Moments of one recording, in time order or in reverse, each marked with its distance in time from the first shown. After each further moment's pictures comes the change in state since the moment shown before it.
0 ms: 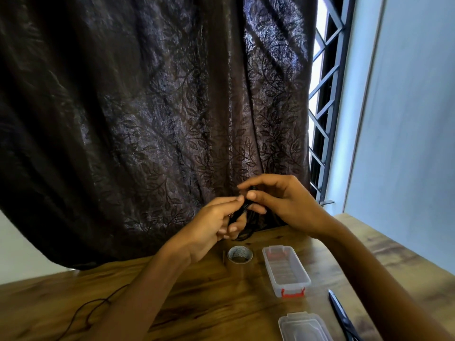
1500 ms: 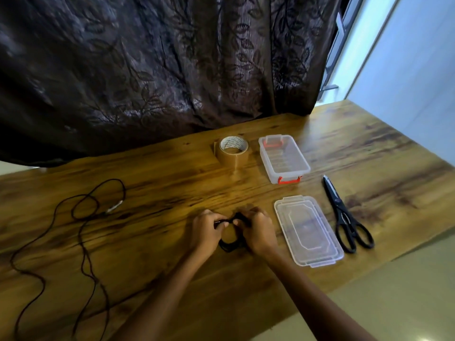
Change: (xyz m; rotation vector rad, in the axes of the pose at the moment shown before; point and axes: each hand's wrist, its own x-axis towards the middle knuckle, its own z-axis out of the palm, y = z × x) left_hand -0.053 -0.280 -0.008 0.849 0.332 -0.472; right_hand -0.171 0.200 0.185 -0.411 0.086 0.875
